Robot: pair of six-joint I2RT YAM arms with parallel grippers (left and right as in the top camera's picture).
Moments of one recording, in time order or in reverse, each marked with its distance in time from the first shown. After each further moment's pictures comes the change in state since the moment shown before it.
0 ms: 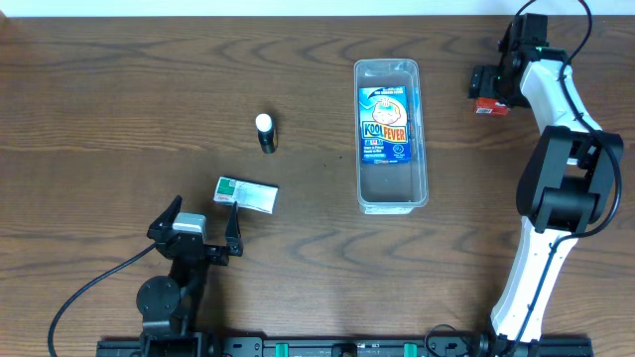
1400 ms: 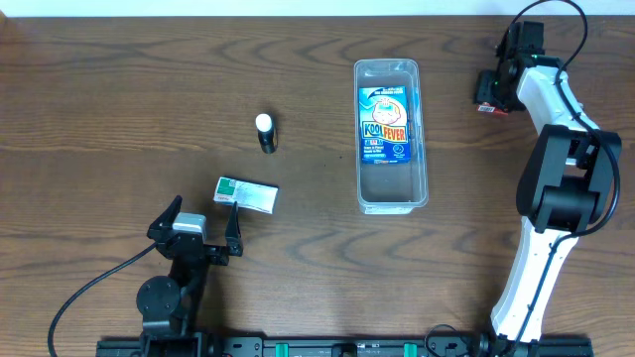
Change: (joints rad) left arm 0.000 0.000 0.000 0.000 0.000 0.000; right arm 0.000 0.001 -0.065 0.082 0.006 -0.003
